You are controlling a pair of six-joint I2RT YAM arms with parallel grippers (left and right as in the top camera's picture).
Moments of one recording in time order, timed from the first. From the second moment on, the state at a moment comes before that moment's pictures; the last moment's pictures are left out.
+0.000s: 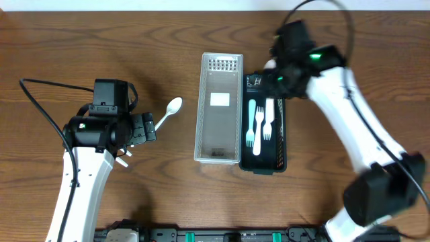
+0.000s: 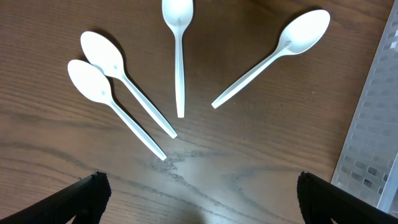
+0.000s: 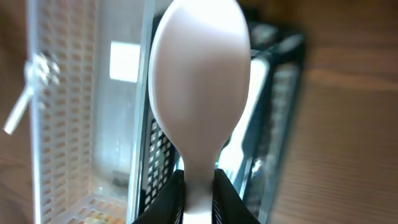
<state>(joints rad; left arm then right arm) -0.06 1.22 1.10 -1.09 -0.11 -0.23 0.37 1.81 1.62 -1.09 -0.11 0.35</state>
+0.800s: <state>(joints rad) -0.06 1.22 1.10 -1.10 -0.11 -0.23 0.43 1.99 1.65 -1.10 -0.09 0.37</state>
